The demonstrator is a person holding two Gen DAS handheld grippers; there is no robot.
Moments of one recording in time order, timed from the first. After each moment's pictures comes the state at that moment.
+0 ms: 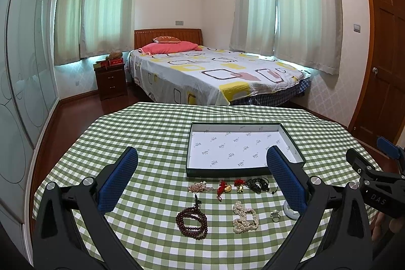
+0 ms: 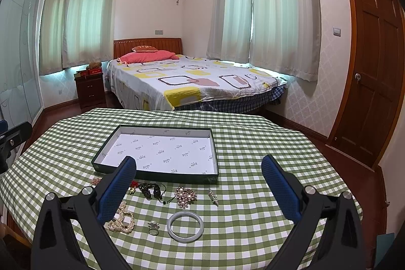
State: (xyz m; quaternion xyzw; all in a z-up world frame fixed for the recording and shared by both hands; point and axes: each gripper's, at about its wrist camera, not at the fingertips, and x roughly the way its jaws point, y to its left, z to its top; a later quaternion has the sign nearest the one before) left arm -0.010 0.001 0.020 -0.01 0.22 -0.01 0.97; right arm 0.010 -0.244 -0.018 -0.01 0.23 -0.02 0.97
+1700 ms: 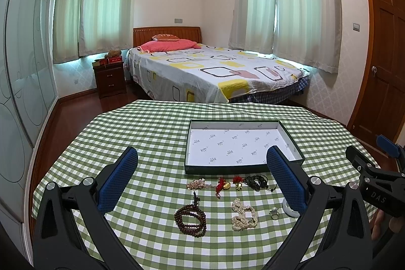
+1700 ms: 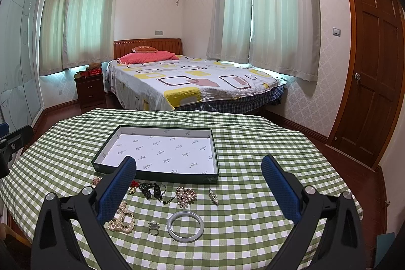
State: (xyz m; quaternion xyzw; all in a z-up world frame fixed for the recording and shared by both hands) left arm -0.014 0.001 0.012 -0.01 0.22 -0.01 0.97; right arm 0.005 -0.240 -0.024 -0.01 0.22 -0.02 0.98
